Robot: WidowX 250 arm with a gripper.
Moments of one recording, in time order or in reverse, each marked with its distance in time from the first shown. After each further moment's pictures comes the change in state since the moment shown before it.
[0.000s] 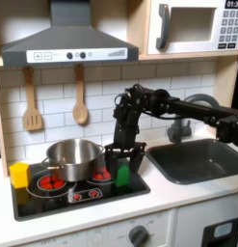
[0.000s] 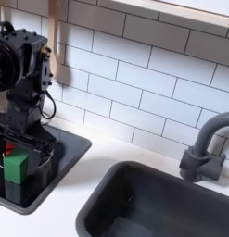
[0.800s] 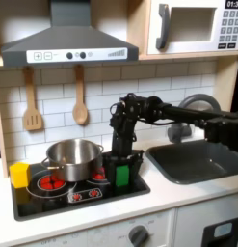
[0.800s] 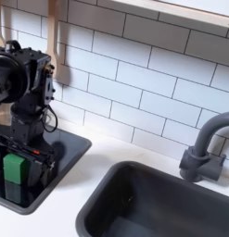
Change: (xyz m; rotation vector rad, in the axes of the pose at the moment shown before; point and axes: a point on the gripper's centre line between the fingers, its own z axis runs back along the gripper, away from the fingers) arm 0.008 -0.004 -0.022 -0.018 0.044 -0.041
